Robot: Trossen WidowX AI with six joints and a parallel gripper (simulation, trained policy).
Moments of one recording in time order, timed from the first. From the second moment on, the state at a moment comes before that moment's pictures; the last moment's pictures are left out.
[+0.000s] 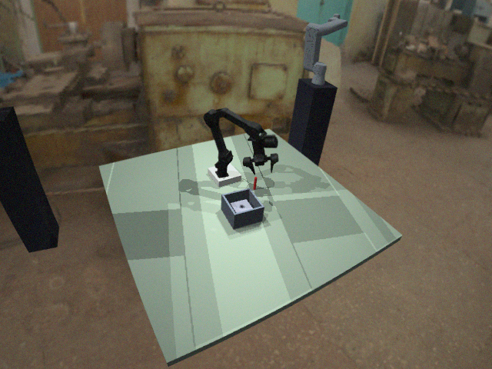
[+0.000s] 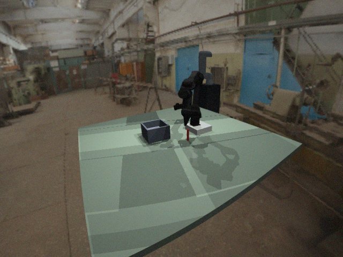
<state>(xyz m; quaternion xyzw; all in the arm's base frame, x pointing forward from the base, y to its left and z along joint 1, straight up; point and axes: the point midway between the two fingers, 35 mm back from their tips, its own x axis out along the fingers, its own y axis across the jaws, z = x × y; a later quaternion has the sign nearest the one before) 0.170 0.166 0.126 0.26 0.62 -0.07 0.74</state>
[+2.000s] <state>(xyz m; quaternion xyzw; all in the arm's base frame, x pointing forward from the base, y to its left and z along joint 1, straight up) 0.188 0.124 0.084 0.35 0.58 -0.22 0.70</state>
